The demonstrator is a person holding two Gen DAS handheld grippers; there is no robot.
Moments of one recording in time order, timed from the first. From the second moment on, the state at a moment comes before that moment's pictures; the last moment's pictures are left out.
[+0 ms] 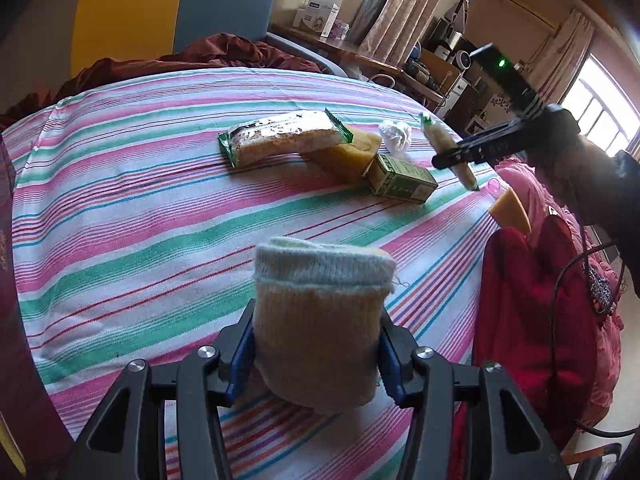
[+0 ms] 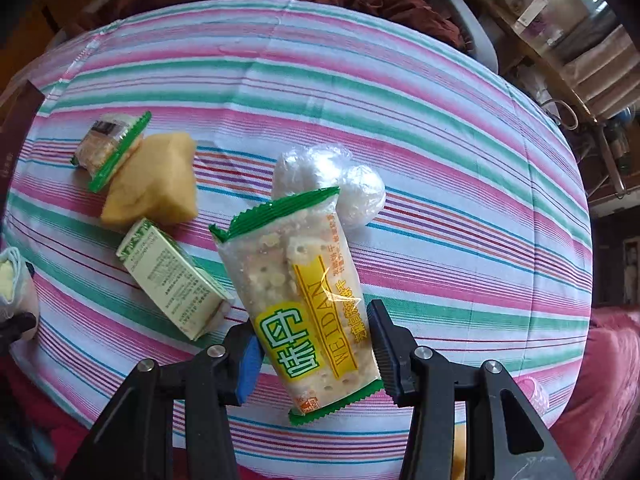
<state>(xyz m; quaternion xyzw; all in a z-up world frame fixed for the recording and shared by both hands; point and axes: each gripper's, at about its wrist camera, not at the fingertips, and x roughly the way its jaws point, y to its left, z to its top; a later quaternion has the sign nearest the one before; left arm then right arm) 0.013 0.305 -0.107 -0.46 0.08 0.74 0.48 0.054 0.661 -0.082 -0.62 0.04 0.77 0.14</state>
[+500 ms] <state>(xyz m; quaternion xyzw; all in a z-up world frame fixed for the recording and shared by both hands) 0.029 0.270 -0.099 -0.45 0.10 0.76 0.47 0.006 0.481 -0.078 -0.61 0.01 0.79 -0.02</state>
